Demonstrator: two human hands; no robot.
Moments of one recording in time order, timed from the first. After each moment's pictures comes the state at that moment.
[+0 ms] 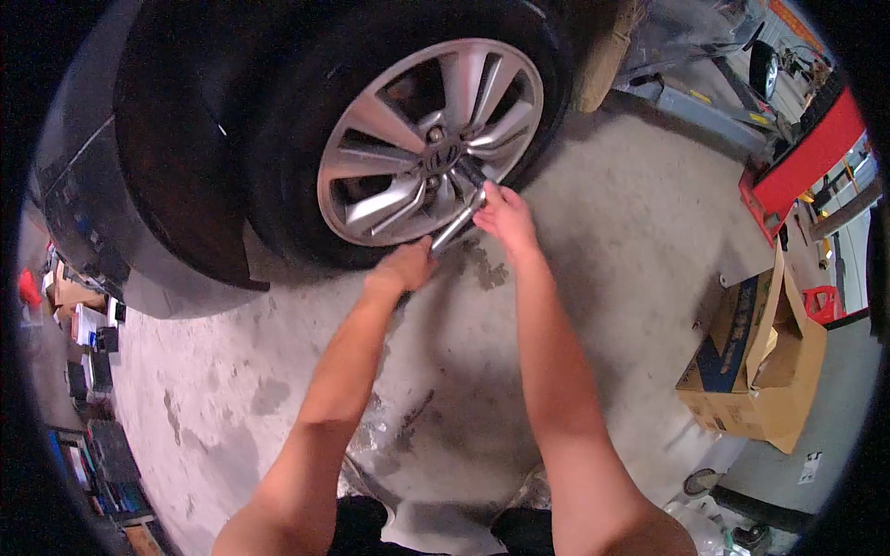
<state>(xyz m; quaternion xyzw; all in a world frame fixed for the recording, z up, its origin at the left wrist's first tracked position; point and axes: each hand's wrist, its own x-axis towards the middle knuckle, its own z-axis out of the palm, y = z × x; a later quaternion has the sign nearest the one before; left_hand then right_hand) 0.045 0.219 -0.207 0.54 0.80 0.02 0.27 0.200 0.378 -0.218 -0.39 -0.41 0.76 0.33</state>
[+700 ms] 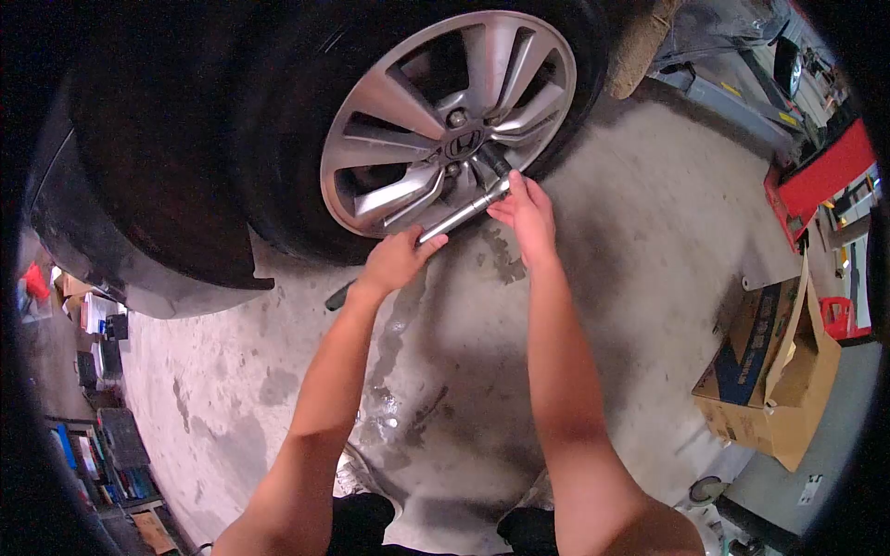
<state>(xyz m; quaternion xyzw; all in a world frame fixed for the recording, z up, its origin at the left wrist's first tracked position) 0.027 0.196 -0.176 0.50 0.83 0.12 0.23 0.191 0.360 -0.205 -0.36 -0.42 0.74 0.38</state>
